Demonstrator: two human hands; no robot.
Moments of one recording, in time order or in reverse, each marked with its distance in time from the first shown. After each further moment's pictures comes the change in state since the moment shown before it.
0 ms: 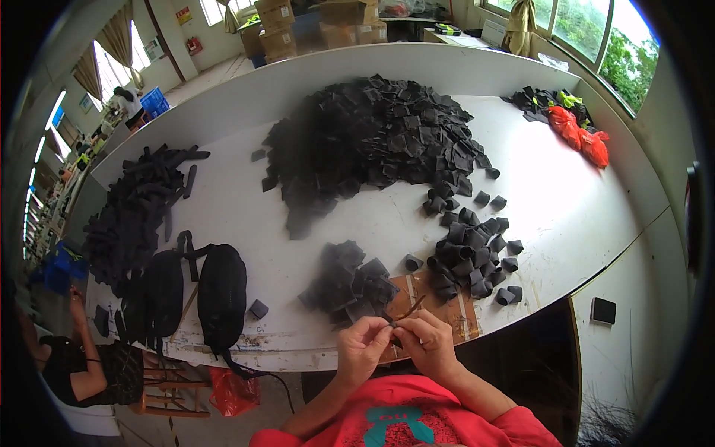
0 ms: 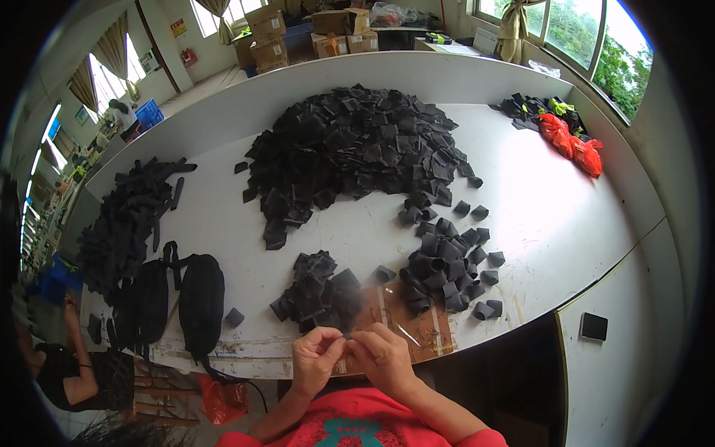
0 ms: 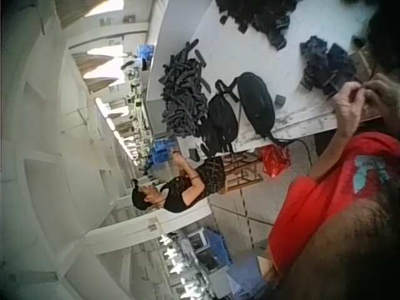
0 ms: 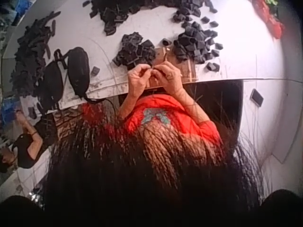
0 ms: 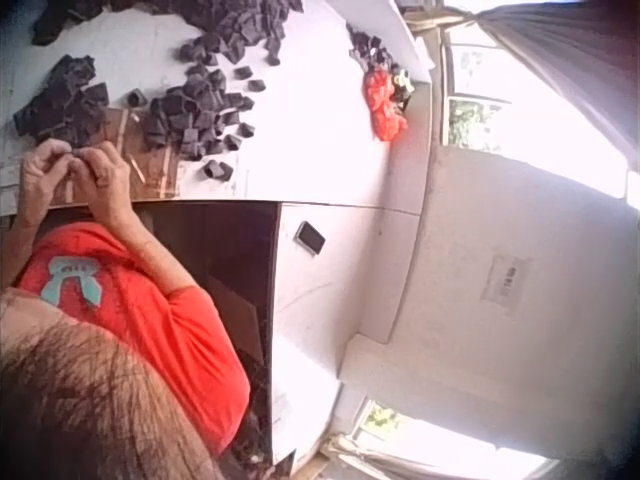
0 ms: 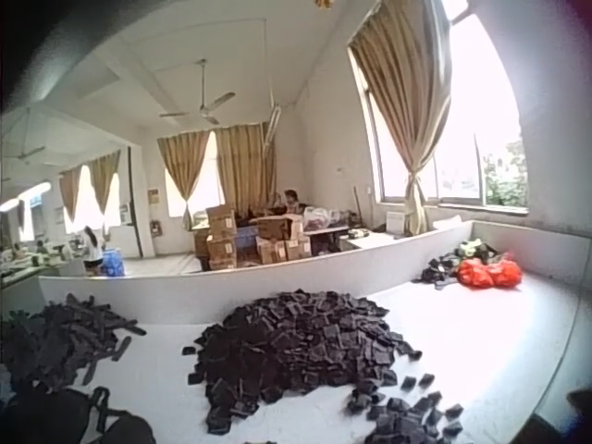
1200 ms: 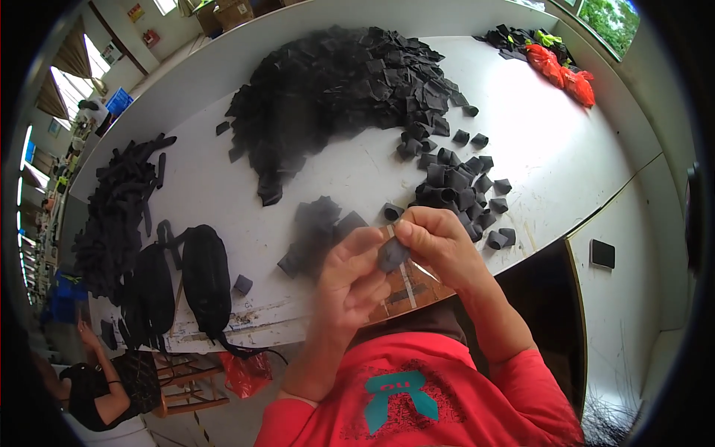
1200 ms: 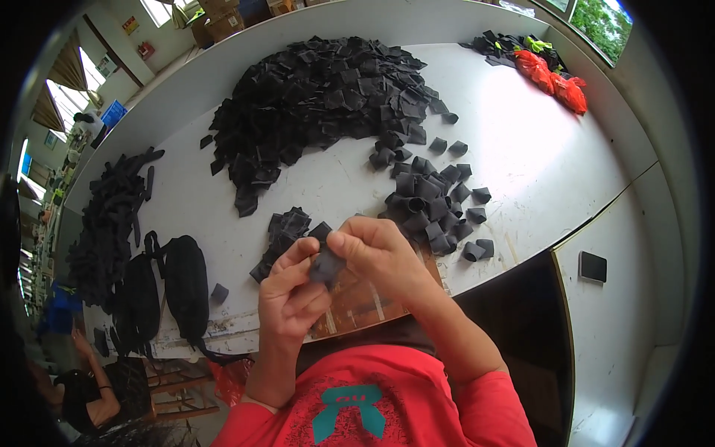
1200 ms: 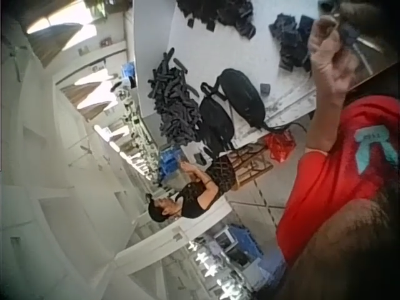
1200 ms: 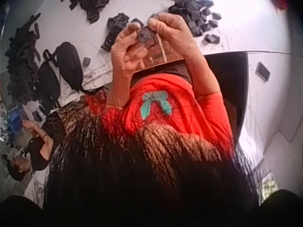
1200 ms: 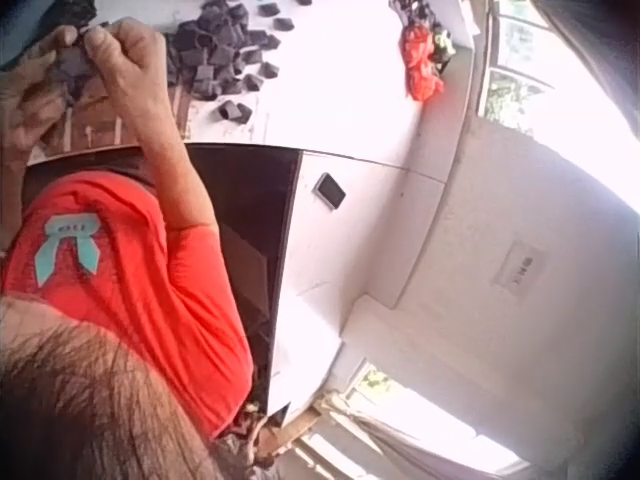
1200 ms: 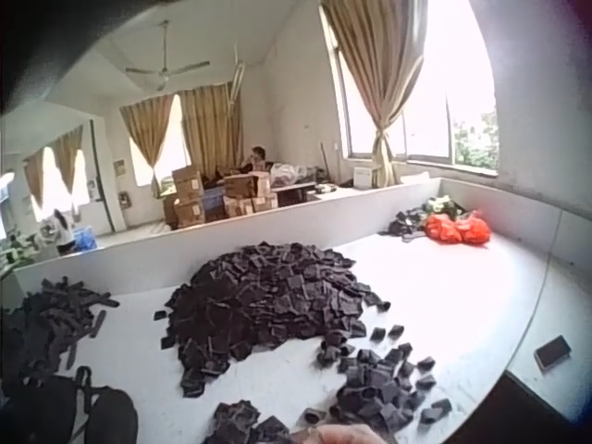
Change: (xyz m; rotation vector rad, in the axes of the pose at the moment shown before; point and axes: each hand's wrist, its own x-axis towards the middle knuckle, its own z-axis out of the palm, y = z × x) left_hand 0.047 0.057 0.012 -1.069 -0.430 -0.412; right_hand 0.064 -0.010 -0.054 0.681 -0.212 0.446
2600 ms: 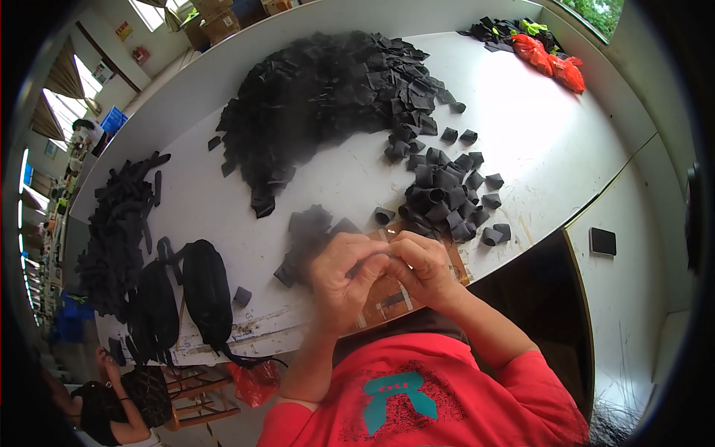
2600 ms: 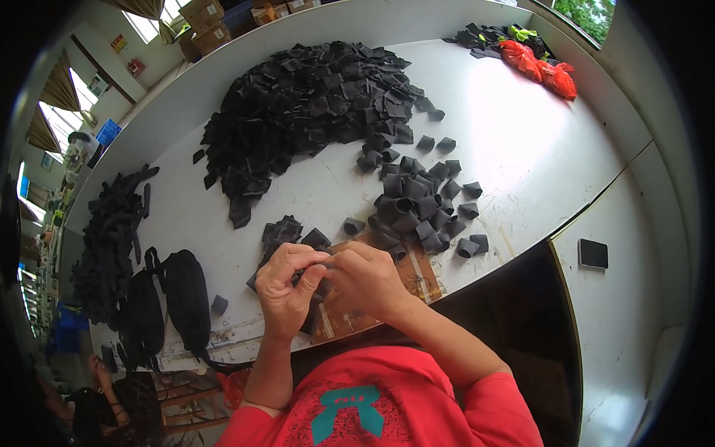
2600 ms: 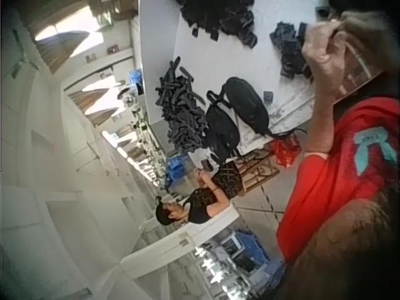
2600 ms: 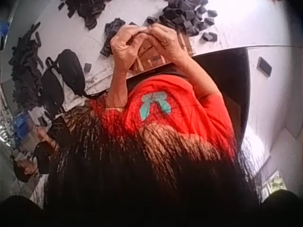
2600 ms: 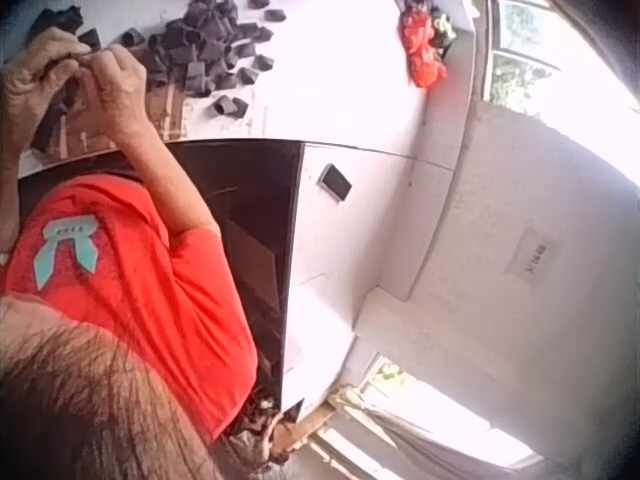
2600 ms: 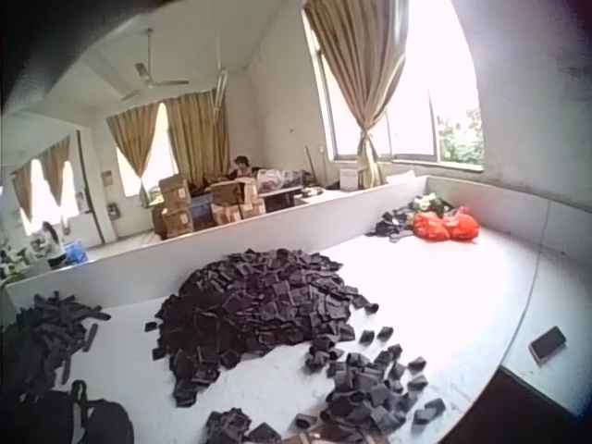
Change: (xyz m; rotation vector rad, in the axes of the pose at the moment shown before) left_hand 0.017 -0.006 -0.002 1.509 -0.041 0.773; right_hand -0.005 0.052 0.000 -0.685 0.300 -0.745
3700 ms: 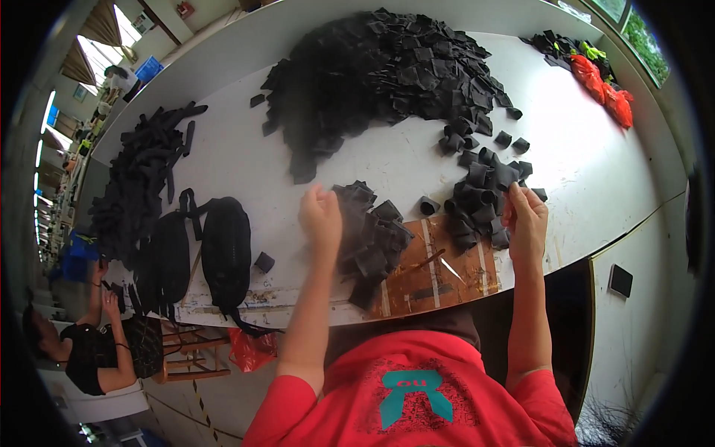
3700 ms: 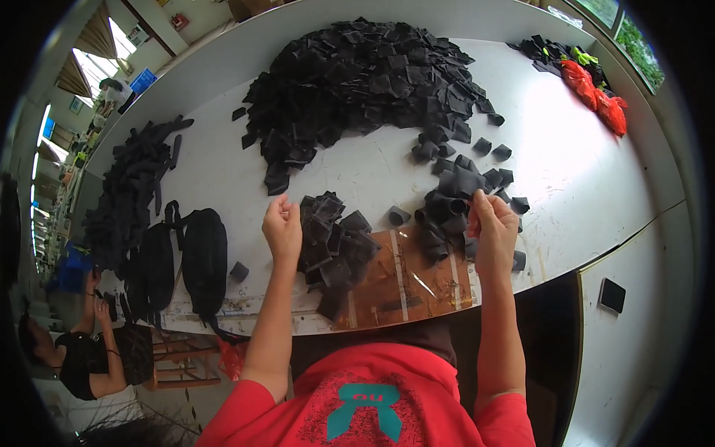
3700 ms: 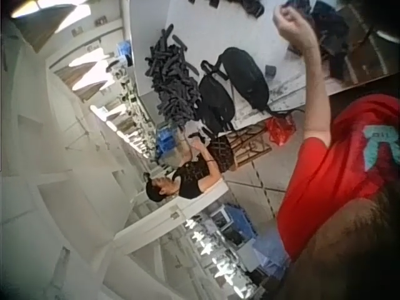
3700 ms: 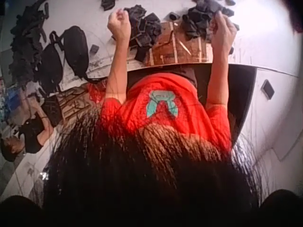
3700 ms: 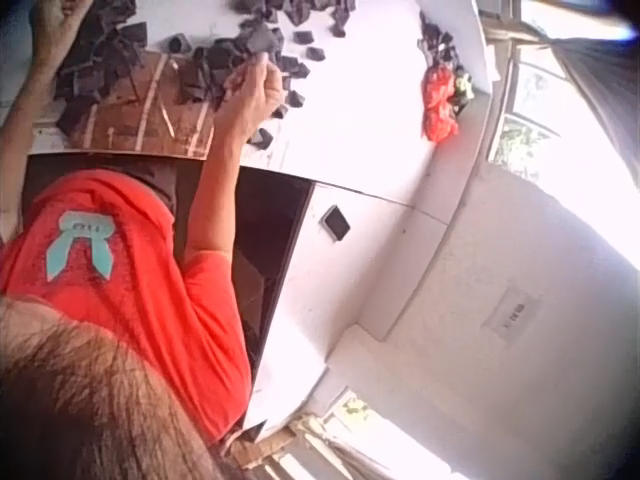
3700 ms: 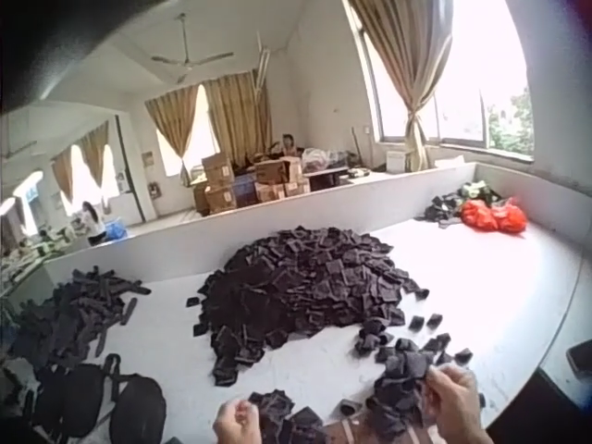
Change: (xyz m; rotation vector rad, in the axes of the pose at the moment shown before) left_hand -0.018 -0.151 -0.055 0.543 0.511 -0.549; right_hand 0.019 0.057 -0.055 0.404 0.368 0.745
